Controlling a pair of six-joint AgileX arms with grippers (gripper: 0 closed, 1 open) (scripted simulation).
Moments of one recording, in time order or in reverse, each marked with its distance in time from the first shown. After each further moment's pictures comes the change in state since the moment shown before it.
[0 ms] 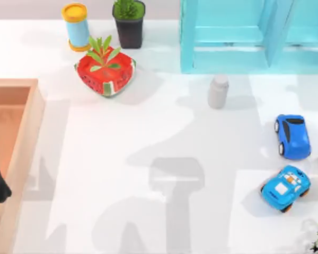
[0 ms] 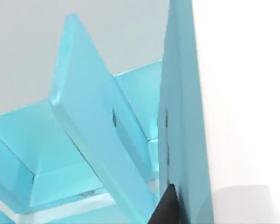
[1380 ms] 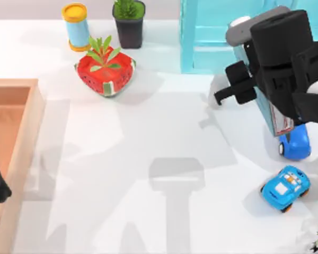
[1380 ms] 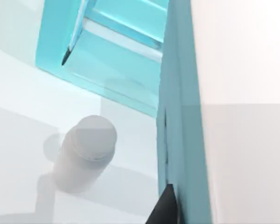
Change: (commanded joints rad) left arm 0.000 0.000 0.000 0.000 0.000 0.000; right arm 0.699 0.271 0.117 -0.169 0.642 -0.393
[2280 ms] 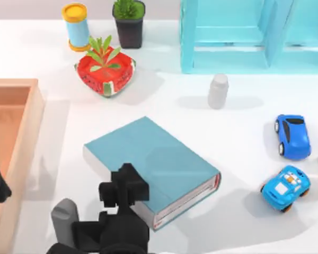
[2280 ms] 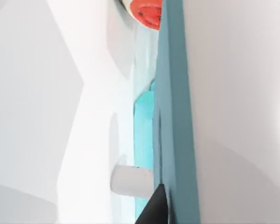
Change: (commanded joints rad) left arm 0.000 0.000 0.000 0.000 0.000 0.000; right arm 0.805 0.426 0.153 -0.042 0.748 -0.551
